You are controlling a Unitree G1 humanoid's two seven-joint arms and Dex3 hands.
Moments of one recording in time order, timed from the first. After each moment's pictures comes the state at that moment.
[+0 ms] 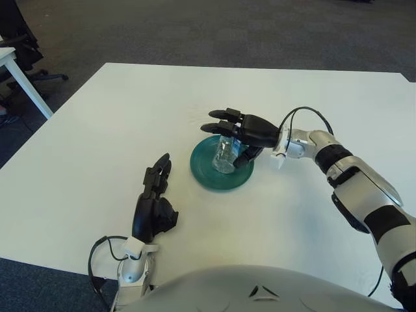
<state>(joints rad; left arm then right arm) 0.45 0.00 -0.03 0.13 0.00 -0.58 -0.09 -0.87 -0.35 0.66 1.08 -0.81 -1.24 -0.38</state>
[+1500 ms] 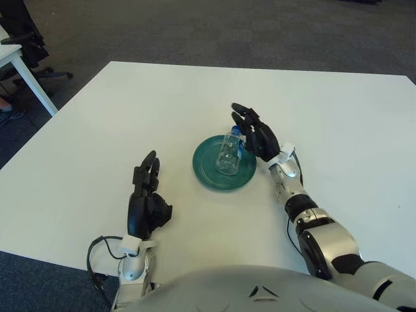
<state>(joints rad) 0.44 0.01 -0.02 0.13 0.01 -0.59 0.09 -0.44 0.01 0.02 0.94 0.41 -0.66 0.51</state>
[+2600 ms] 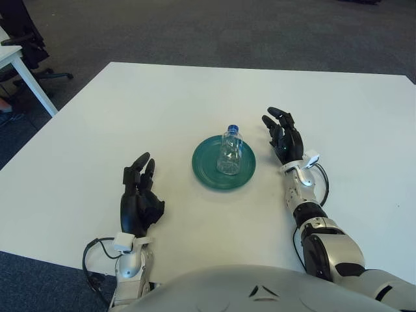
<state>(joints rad) 0.43 0.02 -0.02 0.13 -0.09 -0.55 0.10 -0.41 -0.01 -0.15 0.94 0.32 -0.71 0.36</state>
